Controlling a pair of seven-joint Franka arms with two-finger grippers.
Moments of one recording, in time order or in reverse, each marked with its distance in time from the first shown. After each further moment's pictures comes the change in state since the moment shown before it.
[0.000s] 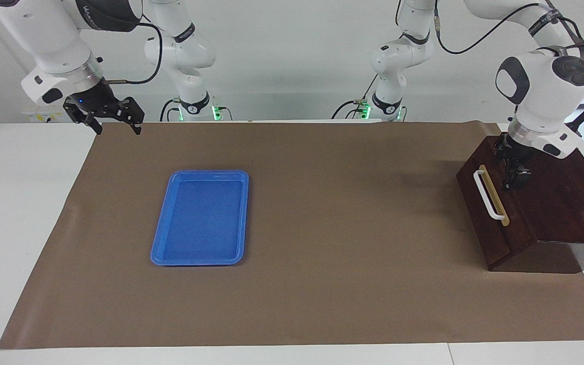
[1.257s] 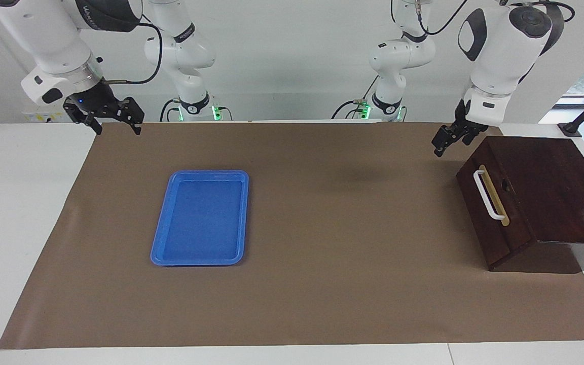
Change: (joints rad) left arm -0.193 -0.119 -0.016 0.048 -0.146 -0.198 0.831; right arm 0.000 0.000 0.000 0.000 0.000 0.000 0.000
